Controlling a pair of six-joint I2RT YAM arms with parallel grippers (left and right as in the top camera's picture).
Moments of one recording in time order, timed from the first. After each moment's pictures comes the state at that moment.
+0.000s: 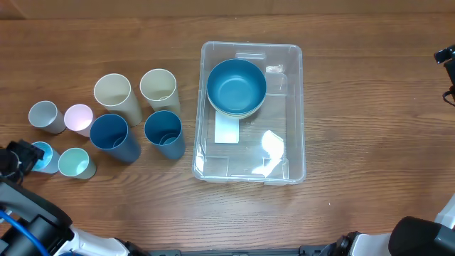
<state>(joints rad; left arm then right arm) 0.88 1.84 1.35 -0.94 -0.02 -0.25 -0.51 1.58 1.84 -1.17 -0.09 0.65</state>
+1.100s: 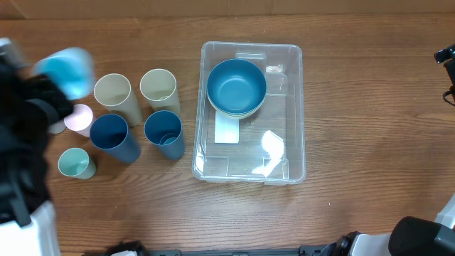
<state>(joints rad) 0.16 1.17 1.71 -1.10 0.03 -0.24 -0.51 1.58 1.84 -1.17 -0.09 0.65</state>
